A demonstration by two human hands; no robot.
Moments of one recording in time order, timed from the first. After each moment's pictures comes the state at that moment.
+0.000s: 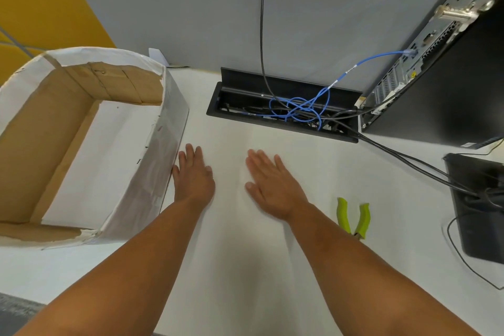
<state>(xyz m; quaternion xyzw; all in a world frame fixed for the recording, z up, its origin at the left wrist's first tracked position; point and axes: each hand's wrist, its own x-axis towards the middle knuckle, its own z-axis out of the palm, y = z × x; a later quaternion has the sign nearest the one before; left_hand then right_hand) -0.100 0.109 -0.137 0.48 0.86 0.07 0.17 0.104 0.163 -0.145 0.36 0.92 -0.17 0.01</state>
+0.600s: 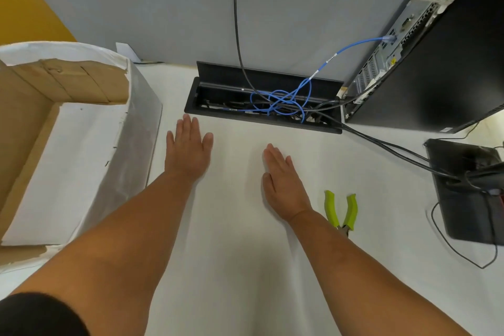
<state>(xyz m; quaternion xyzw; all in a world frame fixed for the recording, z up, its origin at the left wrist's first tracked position) -0.106 0.170 -0.149 0.57 0.80 0.08 0.14 0.138 0.155 -0.153 0.49 0.80 -0.28 -0.17</state>
